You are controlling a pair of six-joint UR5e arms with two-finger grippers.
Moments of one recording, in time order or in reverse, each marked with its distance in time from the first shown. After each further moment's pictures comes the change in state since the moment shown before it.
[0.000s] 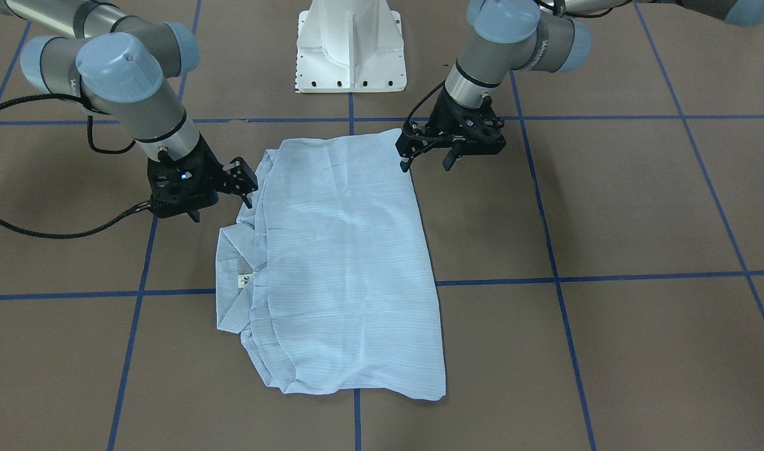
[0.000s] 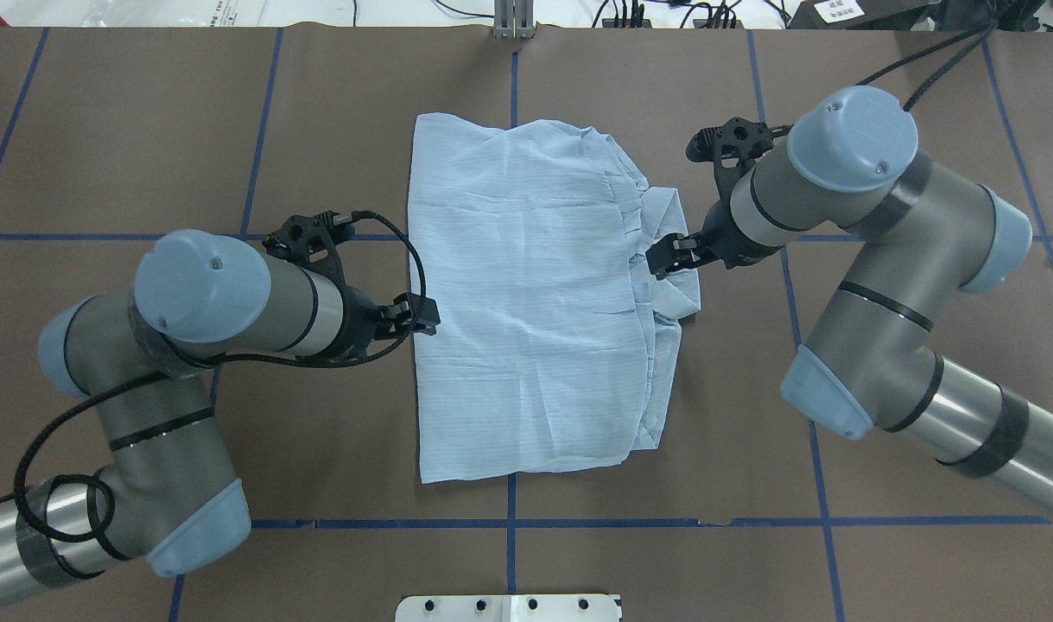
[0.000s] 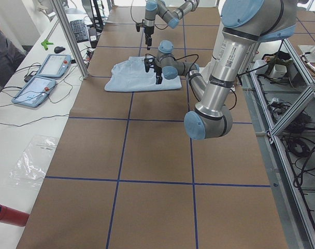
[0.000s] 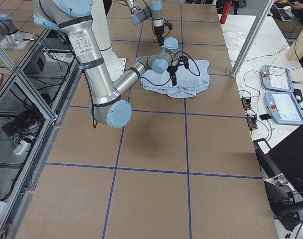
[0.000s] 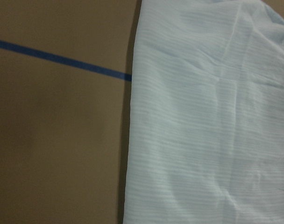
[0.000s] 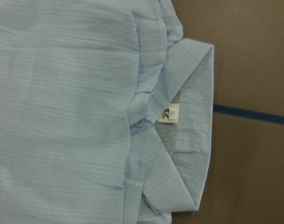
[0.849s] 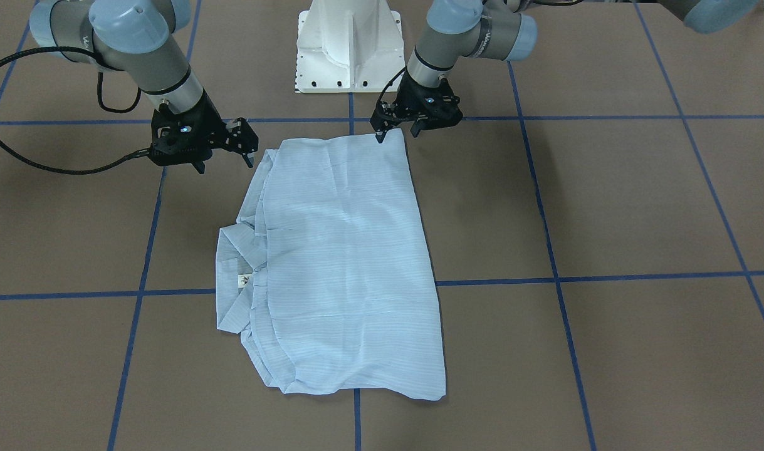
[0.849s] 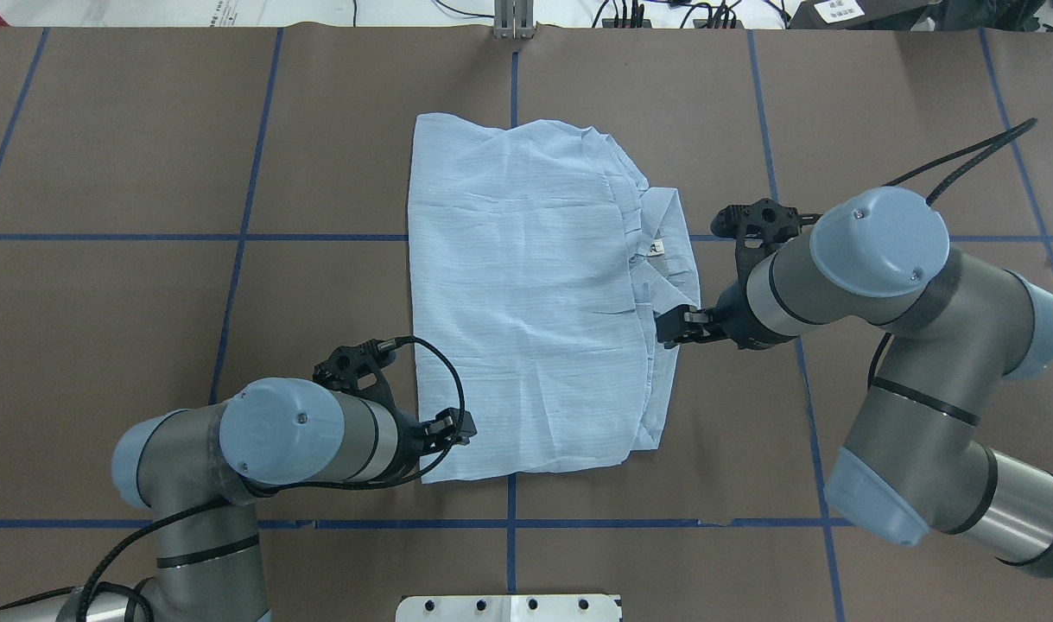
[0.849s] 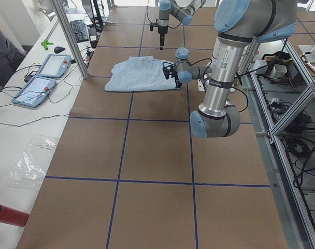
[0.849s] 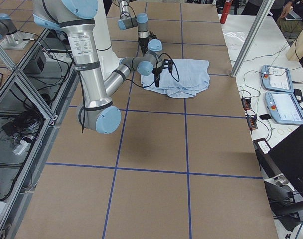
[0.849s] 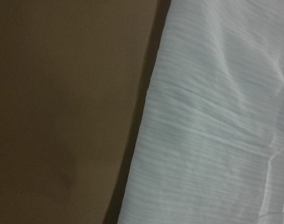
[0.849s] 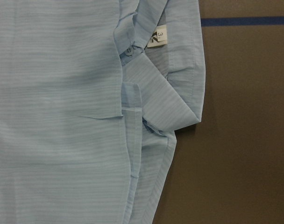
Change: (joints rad) left arm 0.207 0.006 0.023 -0.003 0.085 -0.201; right arm -0.115 -0.114 0.134 -0.002 -0.054 0.231
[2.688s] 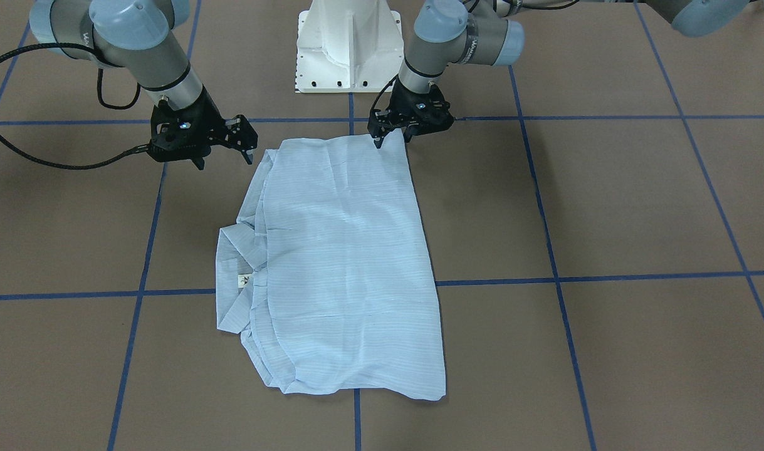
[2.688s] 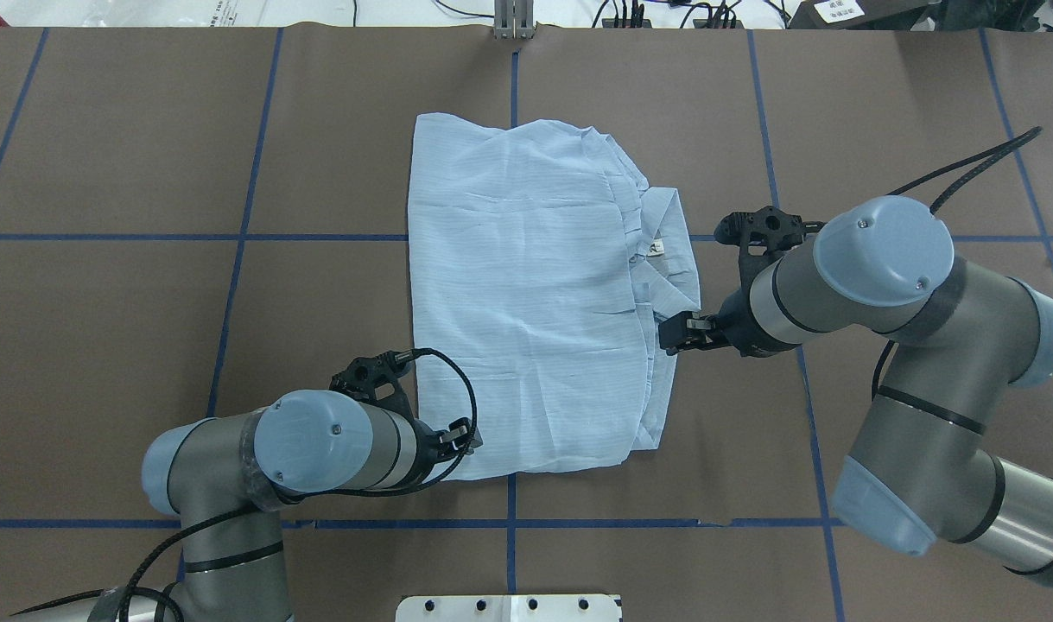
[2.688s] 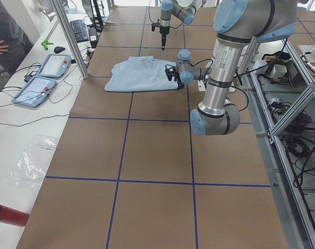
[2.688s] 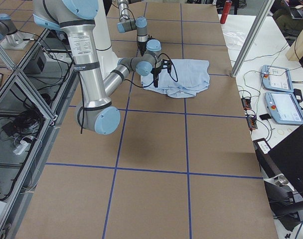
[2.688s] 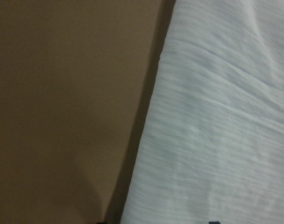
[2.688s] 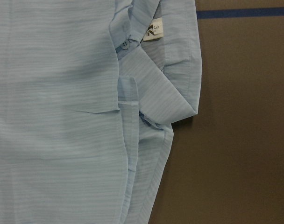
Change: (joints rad) left arm 0.008 -0.035 0.053 0.014 0.015 -0.004; right arm -0.005 -0.014 0.011 -0.002 -0.001 0.013
